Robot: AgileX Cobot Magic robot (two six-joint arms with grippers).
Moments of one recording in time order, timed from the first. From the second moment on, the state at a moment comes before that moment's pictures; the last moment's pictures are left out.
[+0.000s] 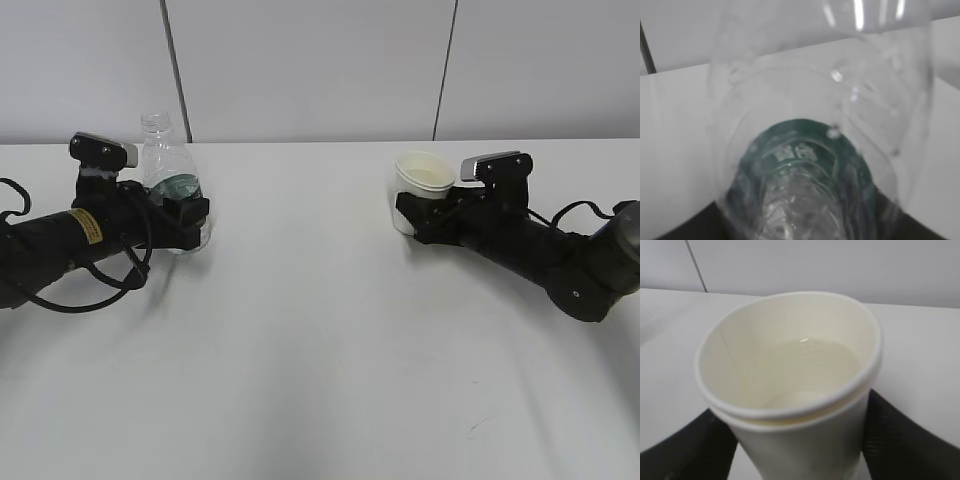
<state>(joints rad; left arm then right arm) -0.13 2.17 -0.97 0.61 -0.87 -0.33 0.03 2.34 -1.10 -0.52 -1.00 0.33</state>
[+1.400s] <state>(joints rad) -0.13 2.17 -0.97 0.58 -0.87 -0.33 0.03 2.08 -0.81 -0.52 -0.95 0.30</state>
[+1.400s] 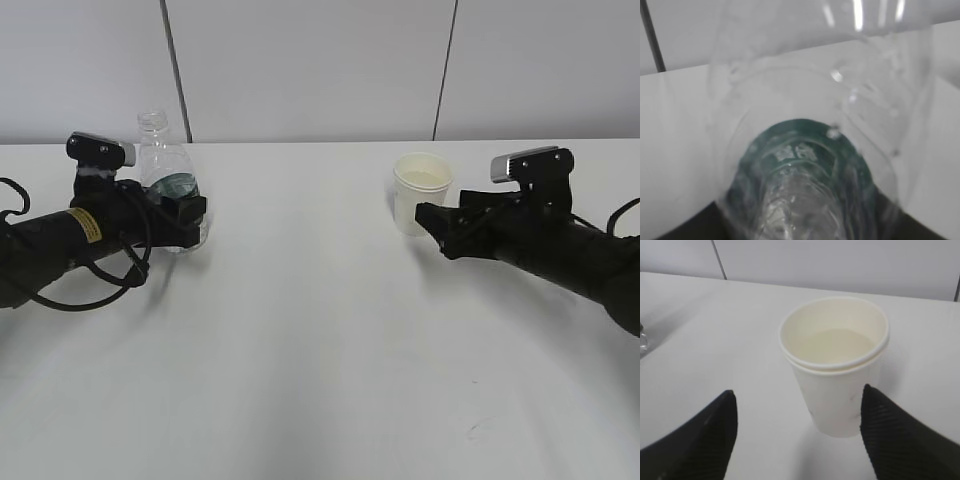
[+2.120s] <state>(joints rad) -0.13 2.19 -0.97 0.57 -0.90 -0.28 0.03 1.87 -0.73 -0.52 -0.95 0.30</state>
